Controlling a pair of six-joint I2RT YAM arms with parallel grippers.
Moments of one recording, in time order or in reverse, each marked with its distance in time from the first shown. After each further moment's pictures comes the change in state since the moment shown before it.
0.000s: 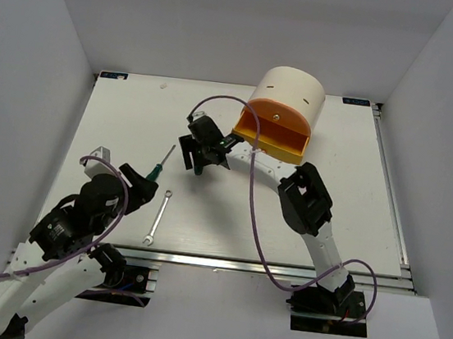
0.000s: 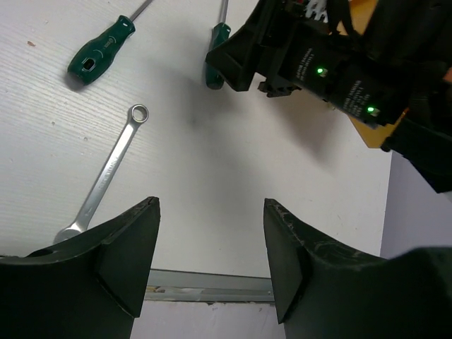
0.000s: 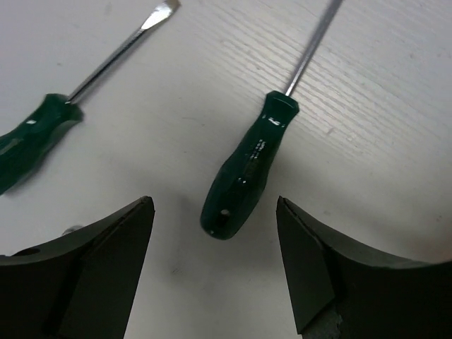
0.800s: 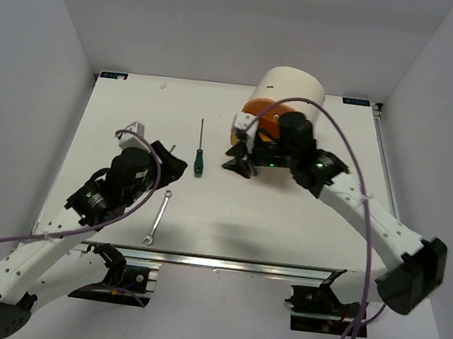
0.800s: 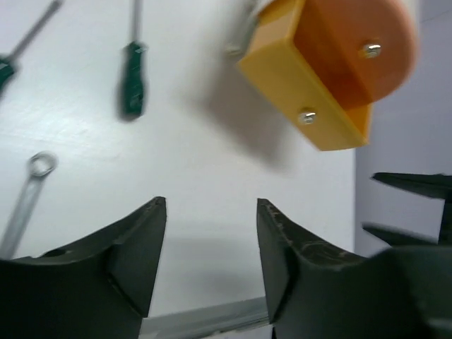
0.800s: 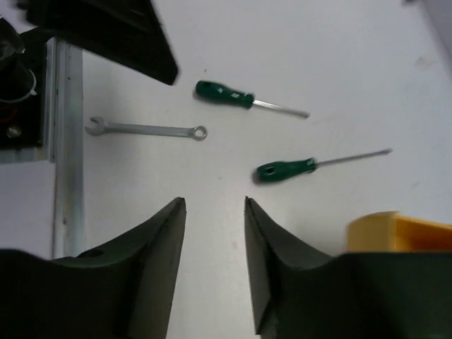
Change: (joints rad) left arm -0.001 0.333 0.044 0.436 0.122 0.088; right arm -0.217 -0.919 -0.581 0.122 -0.767 -0.744
